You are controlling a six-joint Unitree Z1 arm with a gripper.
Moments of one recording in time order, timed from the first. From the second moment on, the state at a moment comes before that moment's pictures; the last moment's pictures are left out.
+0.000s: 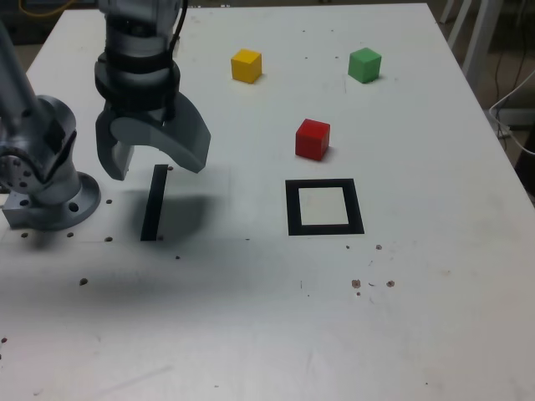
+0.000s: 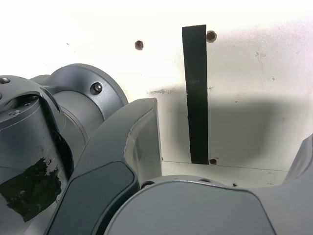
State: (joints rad) arm -0.10 1.52 -0.85 1.15 0.08 -0.06
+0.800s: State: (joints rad) arm -0.08 1.52 -0.85 1.15 0.08 -0.06
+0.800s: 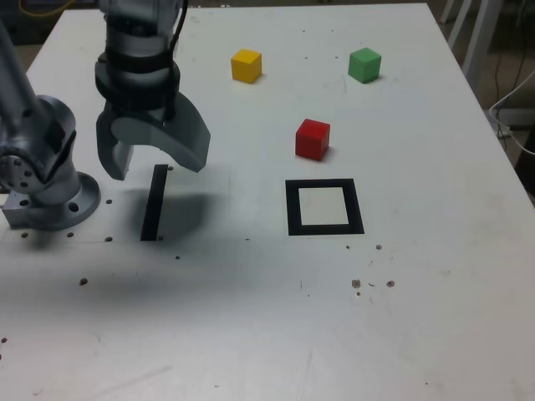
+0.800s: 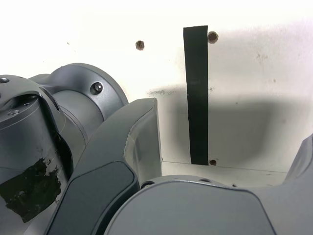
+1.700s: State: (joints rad) arm 0.10 1.75 -1.29 1.28 0.18 0.30
